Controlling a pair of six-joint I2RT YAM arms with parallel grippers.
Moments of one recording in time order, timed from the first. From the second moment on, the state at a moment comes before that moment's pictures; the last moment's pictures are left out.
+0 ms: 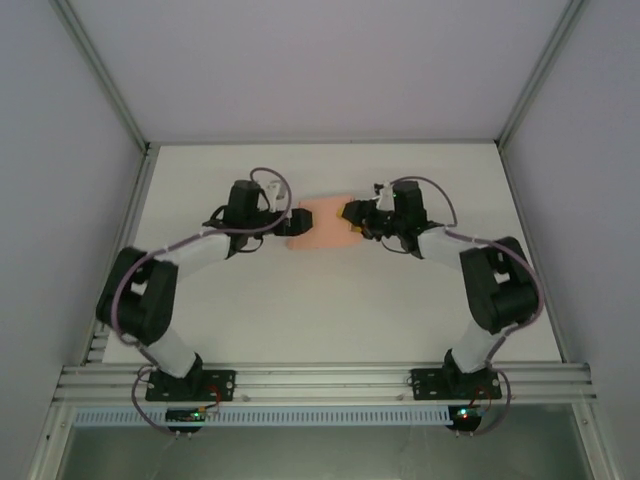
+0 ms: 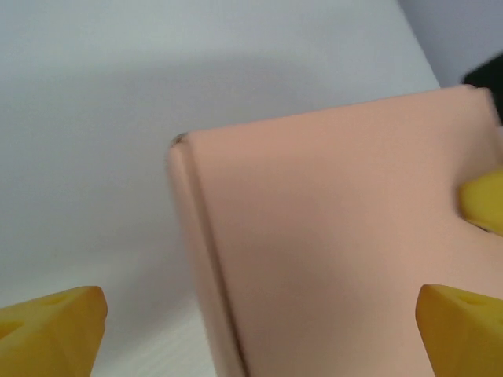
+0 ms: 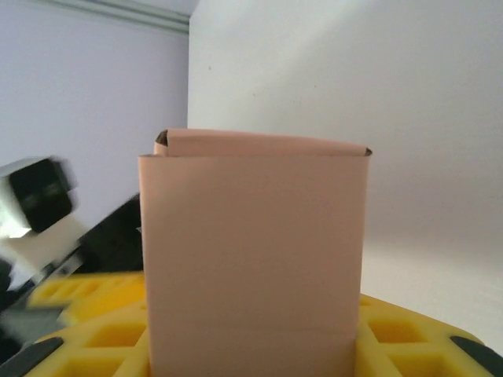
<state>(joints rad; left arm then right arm) -0.47 1.58 0.95 0.07 0.40 -0.35 0.33 1.66 0.89 0.27 -0.70 0.96</state>
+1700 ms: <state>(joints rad) -0.89 1.43 0.95 -0.11 -0.20 0.72 0.06 1.38 1.15 -0.64 -0.66 0.91</state>
